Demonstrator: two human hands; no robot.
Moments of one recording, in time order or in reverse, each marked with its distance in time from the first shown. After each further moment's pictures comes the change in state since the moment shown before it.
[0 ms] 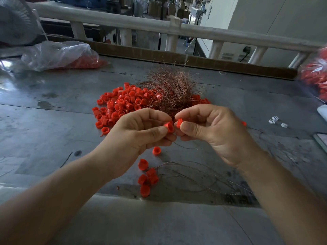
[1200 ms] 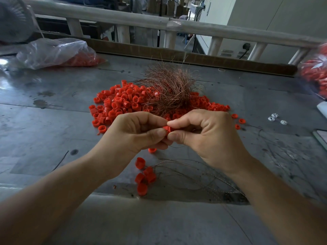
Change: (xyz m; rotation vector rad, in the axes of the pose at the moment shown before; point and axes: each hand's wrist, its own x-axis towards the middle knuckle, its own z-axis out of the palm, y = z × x) left_hand -0.002 -0.003 -0.002 0.174 -0.012 0.026; right_hand -0.007 0.004 0.012 -0.510 0.115 -0.258
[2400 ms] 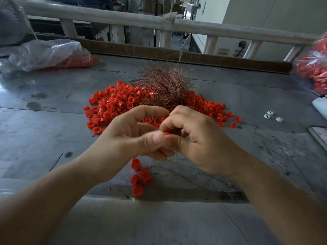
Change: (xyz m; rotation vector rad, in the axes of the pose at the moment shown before) left_hand -0.005 0.004 -0.002 -0.130 -0.171 0.006; right_hand 0.002 -0.007 -0.005 -0.095 -0.270 -0.088
